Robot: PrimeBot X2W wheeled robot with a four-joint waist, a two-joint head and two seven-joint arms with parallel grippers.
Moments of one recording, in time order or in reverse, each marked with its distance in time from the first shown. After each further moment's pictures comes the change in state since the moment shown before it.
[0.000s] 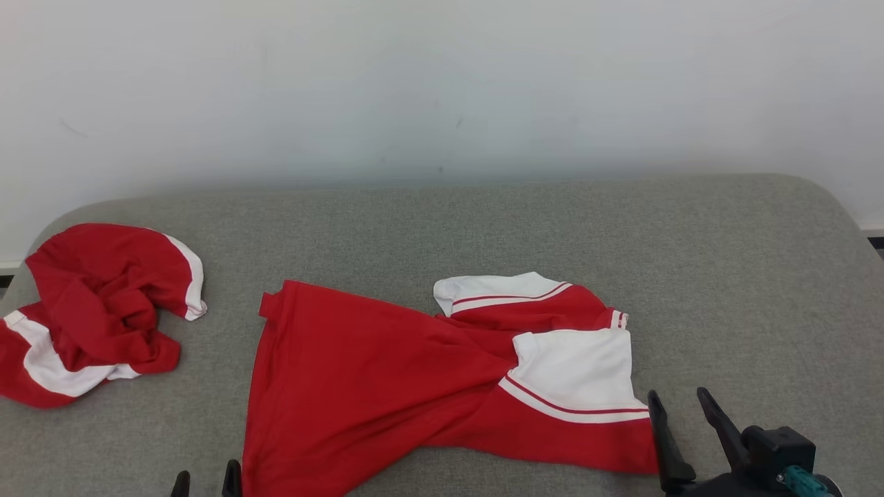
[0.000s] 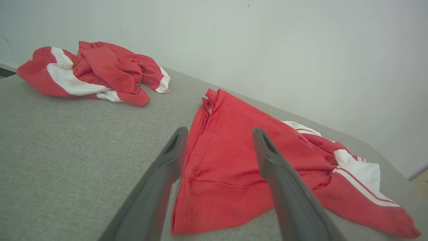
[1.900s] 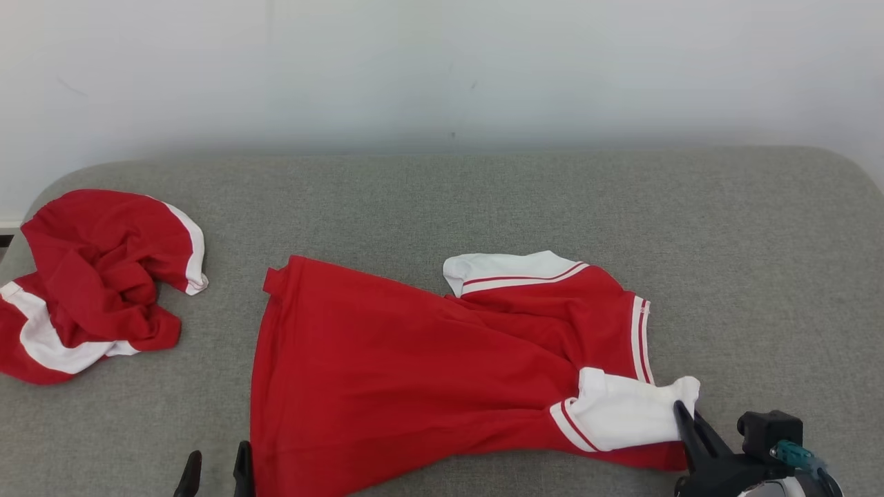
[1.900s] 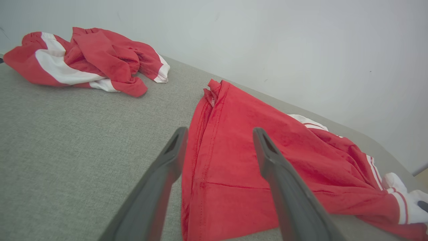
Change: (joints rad) left arm -0.053 -0.002 -0.017 0.021 0.000 -0.007 0.000; right arm -0.171 -0.098 0.061 0.341 0.102 0.000 -0.005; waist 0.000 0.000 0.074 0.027
